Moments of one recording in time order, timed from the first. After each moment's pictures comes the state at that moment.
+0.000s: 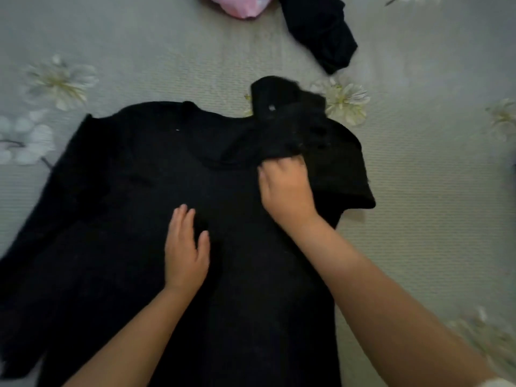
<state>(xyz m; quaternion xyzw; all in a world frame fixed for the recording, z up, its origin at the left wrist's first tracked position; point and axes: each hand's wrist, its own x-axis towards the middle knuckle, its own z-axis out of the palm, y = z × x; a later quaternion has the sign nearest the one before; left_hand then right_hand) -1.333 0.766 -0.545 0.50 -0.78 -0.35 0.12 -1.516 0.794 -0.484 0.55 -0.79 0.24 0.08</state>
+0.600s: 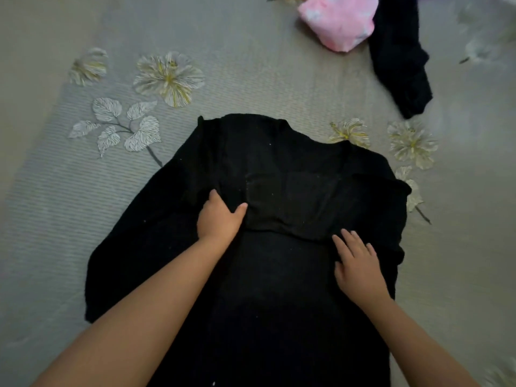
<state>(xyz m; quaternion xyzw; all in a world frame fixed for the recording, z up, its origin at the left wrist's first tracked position) -1.291 0.639 -0.542 0.65 -0.62 -0.43 0.00 -1.457 0.835 -0.513 0.48 -0.85 -0.12 -0.20</state>
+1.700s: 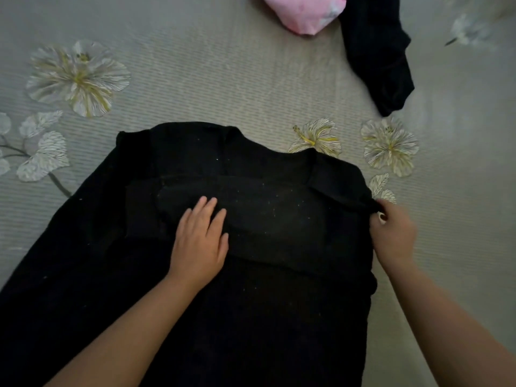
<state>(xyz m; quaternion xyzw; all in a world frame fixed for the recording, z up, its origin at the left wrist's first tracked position) -1.352 0.651 -0.562 0.38 -0.90 -0.19 0.01 -1.619 0.789 -0.530 0.24 -0.96 0.14 -0.08</state>
